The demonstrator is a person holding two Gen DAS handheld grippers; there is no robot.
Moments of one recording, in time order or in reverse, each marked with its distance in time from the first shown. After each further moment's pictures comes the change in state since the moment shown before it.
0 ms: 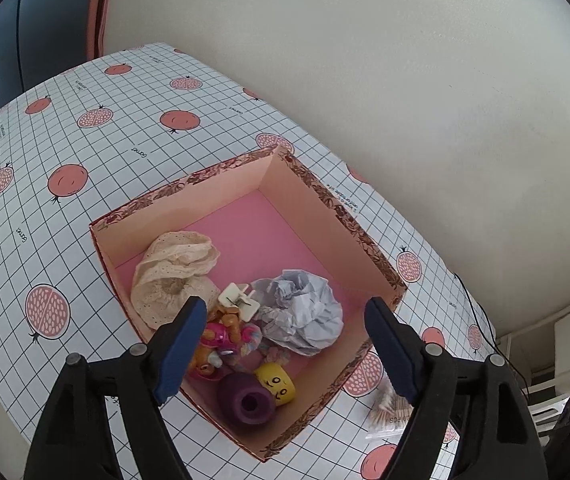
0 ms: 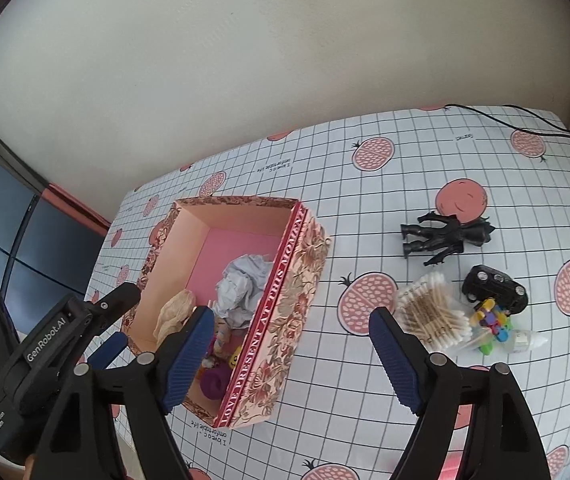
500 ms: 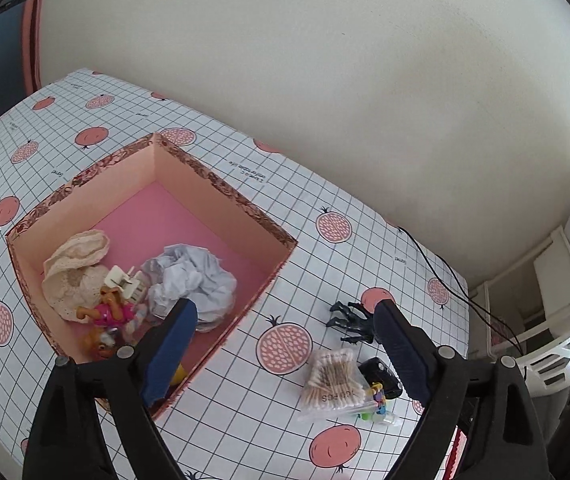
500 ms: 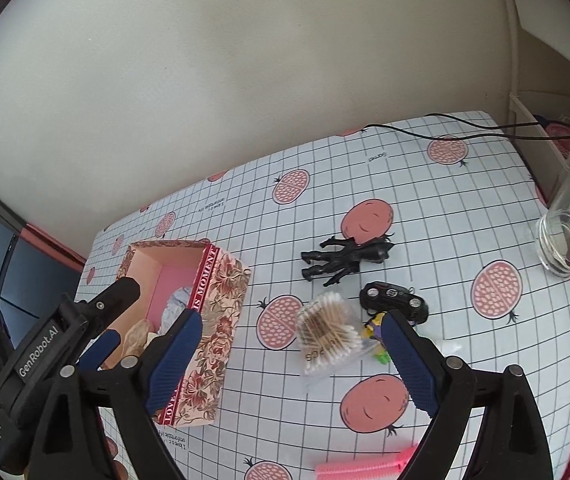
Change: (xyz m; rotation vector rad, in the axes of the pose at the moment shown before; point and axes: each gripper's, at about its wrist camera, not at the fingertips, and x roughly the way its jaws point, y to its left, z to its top) left arm 0.006 -0.101 -0.041 0.196 0.026 -0.093; right arm -0.051 -0.080 0.004 0.117 -0.066 -0.102
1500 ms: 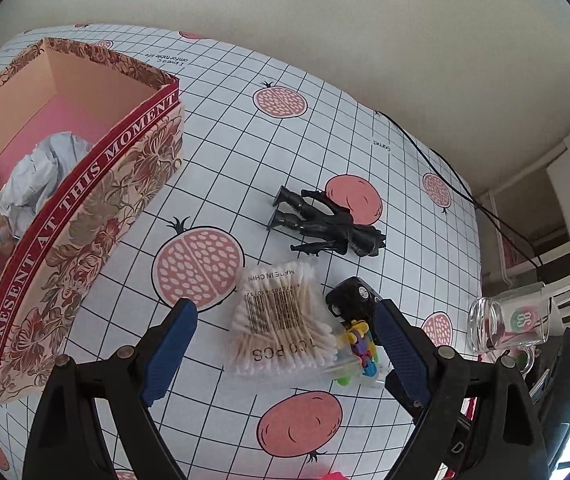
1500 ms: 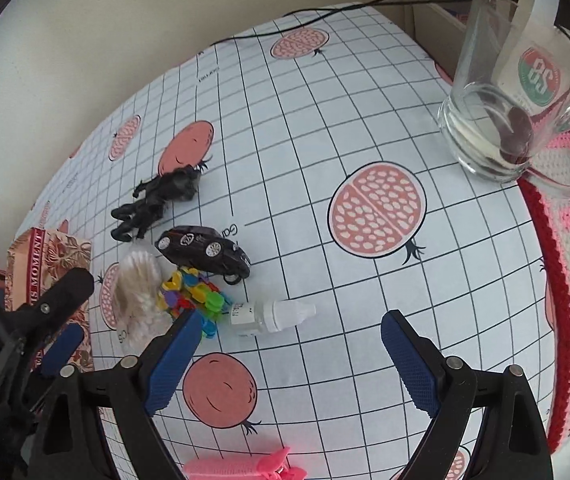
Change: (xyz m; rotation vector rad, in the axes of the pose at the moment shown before) left arm 0.102 -0.056 -0.070 0.093 0.274 -0.045; right arm 0.068 -0.121 -0.038 0.242 0.263 -0.253
